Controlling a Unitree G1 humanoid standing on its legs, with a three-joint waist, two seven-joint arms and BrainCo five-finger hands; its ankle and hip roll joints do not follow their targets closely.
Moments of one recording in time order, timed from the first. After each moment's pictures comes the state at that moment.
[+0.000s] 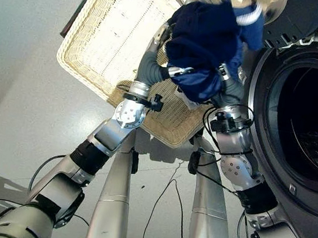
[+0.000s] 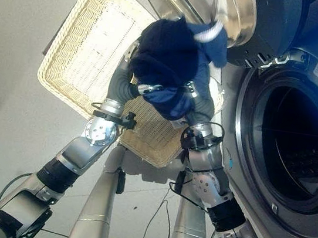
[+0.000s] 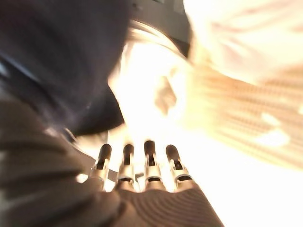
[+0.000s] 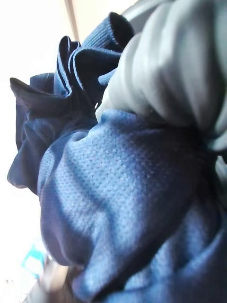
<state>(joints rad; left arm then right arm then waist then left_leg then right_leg) -0.72 0.41 -0.41 0.15 -0.09 -0.17 0.47 -0.62 -0.33 0.29 -0.04 1.09 -0.39 0.14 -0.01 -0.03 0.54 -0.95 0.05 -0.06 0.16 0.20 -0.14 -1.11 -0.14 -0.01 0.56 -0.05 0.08</state>
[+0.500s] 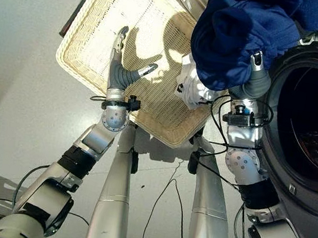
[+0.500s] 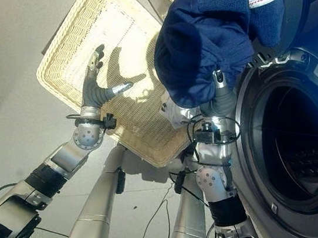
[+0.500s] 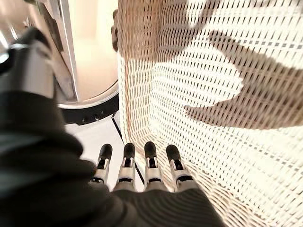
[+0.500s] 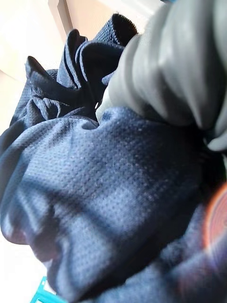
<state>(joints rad) -0.67 0.43 -0.34 0.19 -0.01 -0.18 0.69 -0.64 -0.31 0.24 -0.07 1.13 -0.43 0.19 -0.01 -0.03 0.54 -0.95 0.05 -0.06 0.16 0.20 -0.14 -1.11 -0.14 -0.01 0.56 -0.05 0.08</state>
